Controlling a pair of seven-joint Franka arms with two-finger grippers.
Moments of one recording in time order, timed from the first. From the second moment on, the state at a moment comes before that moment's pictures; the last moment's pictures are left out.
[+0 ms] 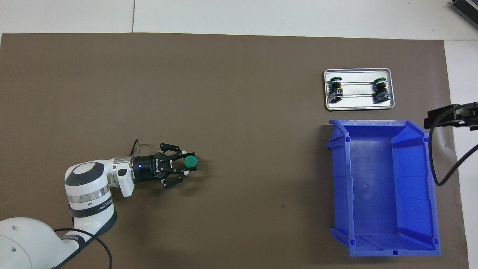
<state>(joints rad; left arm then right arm) -0.06 0.30 -0.05 -2.41 -1.69 1.76 2.53 0.05 -0.03 -0.09 -1.58 -0.03 1.54 0.03</state>
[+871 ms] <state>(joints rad) -0.04 0.30 -0.04 -2.33 -1.71 1.70 2.44 0.05 -0.03 -0.09 -1.58 -0.03 1.54 0.03</state>
